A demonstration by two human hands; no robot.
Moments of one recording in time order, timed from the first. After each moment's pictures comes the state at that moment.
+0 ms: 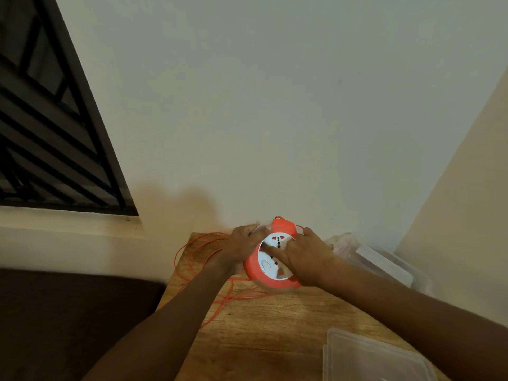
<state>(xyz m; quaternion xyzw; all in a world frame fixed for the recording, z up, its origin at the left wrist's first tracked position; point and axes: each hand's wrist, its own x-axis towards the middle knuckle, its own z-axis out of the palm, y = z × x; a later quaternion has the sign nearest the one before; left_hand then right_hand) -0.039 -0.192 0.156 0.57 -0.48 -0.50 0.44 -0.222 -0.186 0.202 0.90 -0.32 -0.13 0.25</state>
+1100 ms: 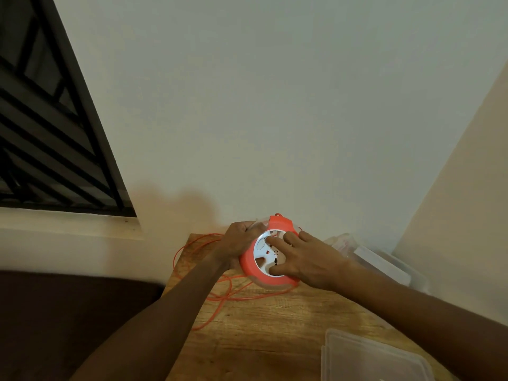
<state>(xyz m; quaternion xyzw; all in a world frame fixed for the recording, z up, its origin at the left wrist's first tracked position) -0.028 -0.207 0.152 0.55 -0.53 -0.48 0.44 -0.246 -0.184 0.198 0.95 -0.18 -0.03 0.26</state>
